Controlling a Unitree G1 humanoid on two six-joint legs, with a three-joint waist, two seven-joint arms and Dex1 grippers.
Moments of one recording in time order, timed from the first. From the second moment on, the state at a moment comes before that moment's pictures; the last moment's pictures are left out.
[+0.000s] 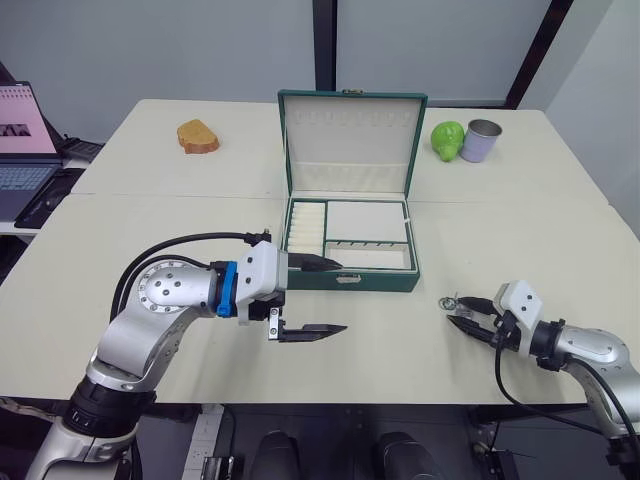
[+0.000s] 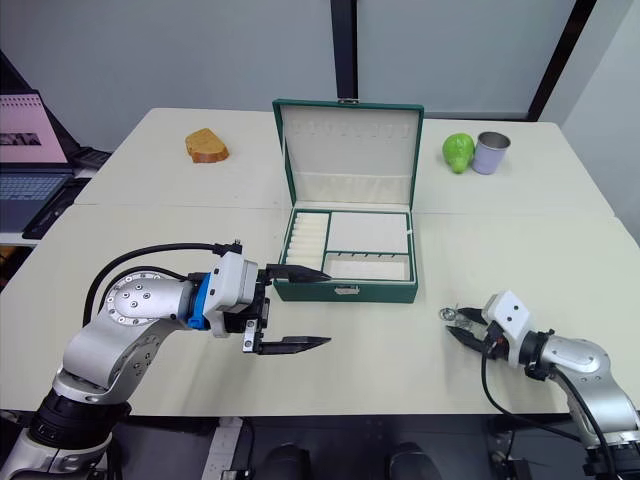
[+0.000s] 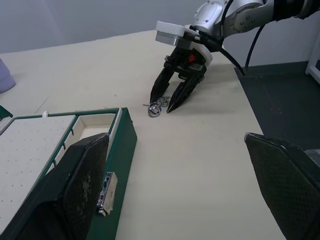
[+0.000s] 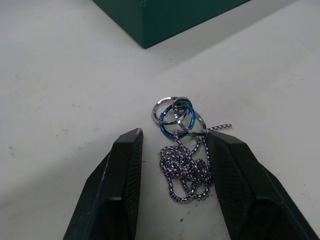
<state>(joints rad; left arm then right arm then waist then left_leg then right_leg) -0.35 0.72 -0.11 -0.38 -0.48 0.29 -1.15 -0.02 -0.71 -0.07 -0.02 0.26 0.16 0.90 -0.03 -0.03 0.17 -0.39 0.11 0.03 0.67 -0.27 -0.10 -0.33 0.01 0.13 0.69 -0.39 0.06</state>
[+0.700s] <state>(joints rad) -0.37 0.70 -0.11 -0.38 -0.48 0.30 -1.12 -0.03 -0.68 -0.09 0.00 0.28 0.17 0.89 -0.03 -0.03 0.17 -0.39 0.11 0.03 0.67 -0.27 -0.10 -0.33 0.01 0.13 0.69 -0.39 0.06</state>
